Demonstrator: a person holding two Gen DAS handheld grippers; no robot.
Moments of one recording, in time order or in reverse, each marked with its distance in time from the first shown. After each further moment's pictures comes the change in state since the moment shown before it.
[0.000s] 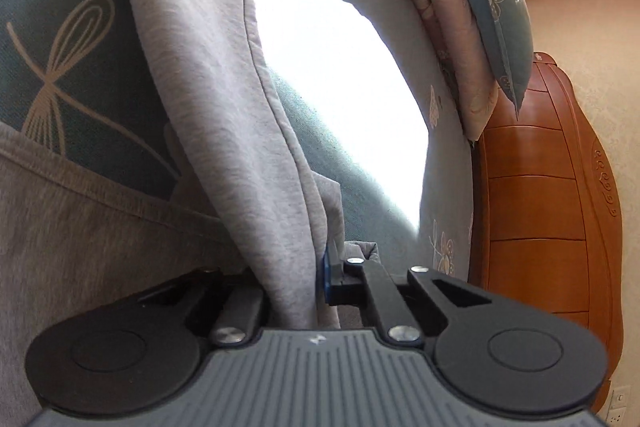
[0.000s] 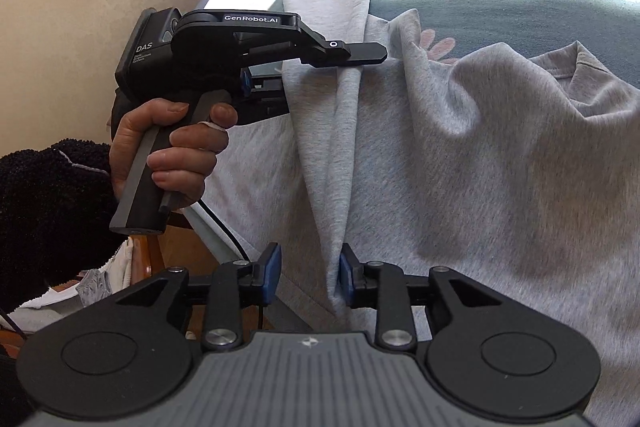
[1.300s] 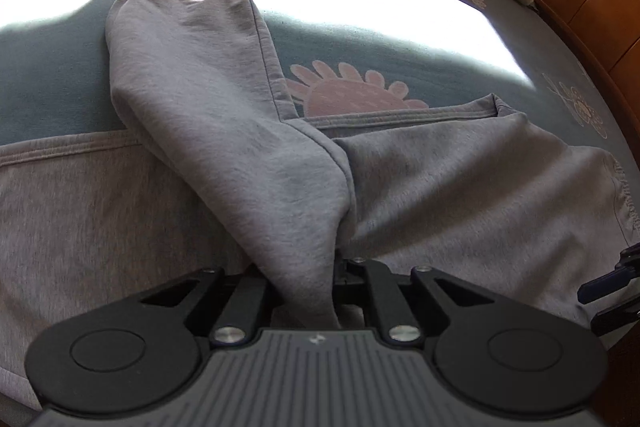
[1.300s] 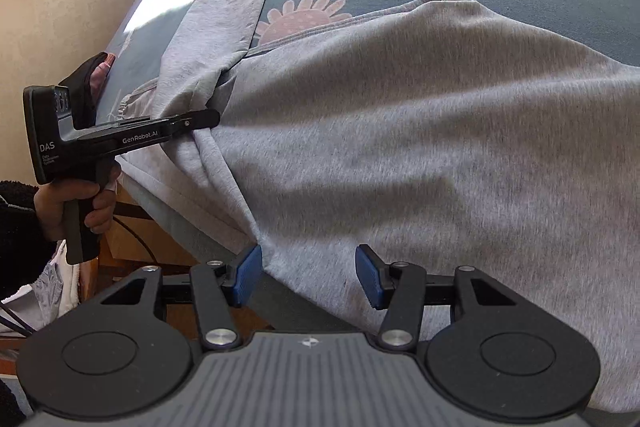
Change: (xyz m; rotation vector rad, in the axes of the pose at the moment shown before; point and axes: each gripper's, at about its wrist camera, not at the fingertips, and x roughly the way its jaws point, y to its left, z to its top) left arm -0.033 0.008 -0.082 0.587 -0.052 0.481; right arm -0.044 -0.025 -0.047 0.047 0.023 -0.211
